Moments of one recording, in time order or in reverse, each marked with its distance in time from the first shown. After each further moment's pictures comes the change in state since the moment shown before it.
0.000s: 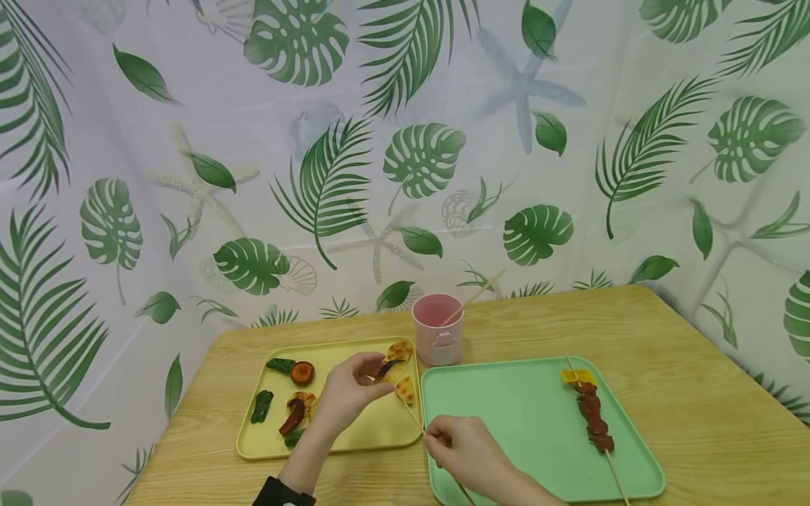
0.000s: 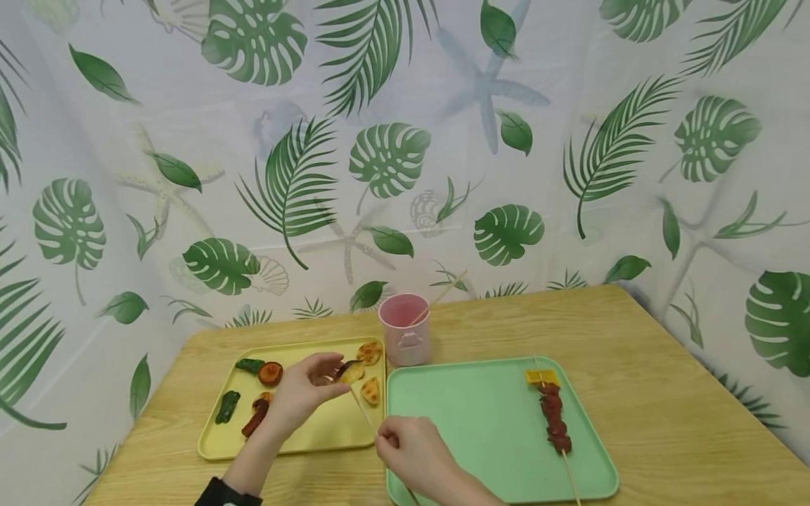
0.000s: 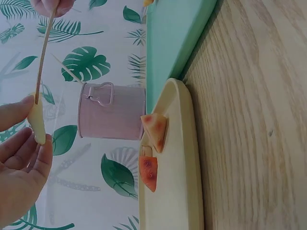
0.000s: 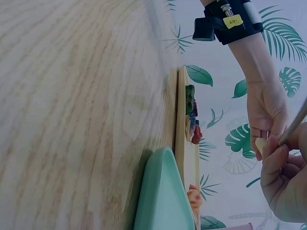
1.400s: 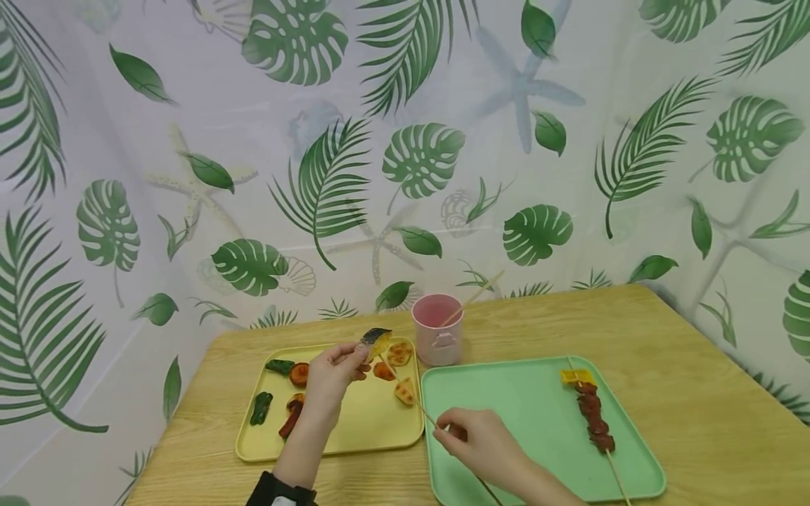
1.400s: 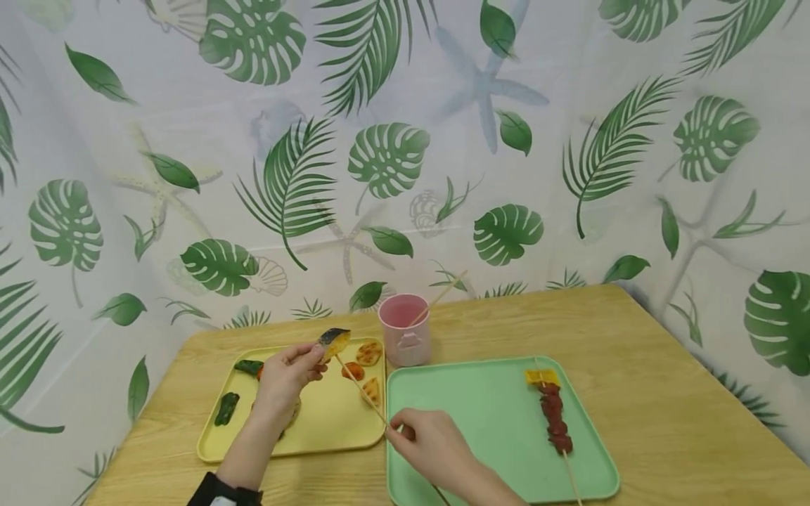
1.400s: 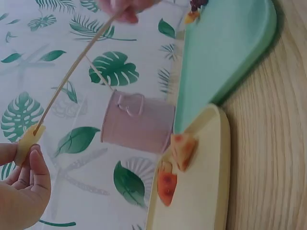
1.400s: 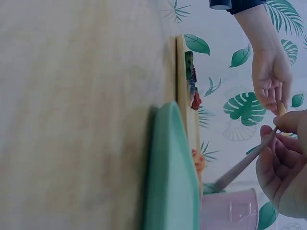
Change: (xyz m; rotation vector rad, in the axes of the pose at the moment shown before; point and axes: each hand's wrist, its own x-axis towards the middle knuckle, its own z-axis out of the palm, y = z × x) left_hand 0.008 0.014 -0.012 -0.402 0.237 -0.168; right_hand 0.001 0.014 -0.013 -0.115 0.042 -0.056
